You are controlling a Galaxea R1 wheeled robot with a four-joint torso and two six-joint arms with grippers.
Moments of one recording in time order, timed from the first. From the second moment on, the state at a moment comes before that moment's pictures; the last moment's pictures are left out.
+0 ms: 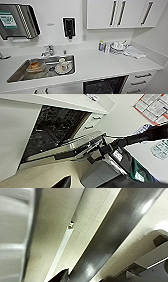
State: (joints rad) left arm 1.11 1.73 -0.82 0.31 -0.18 0.03; right arm -0.97 2.49 -1.90 -0.18 -0.21 1.17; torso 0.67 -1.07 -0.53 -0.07
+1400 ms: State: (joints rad) left arm 1.14 1.88 -0.99 0.31 -0.10 0.02; right arm -1.16 2.54 -2.07 -0.32 -0.18 1.09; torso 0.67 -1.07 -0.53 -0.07
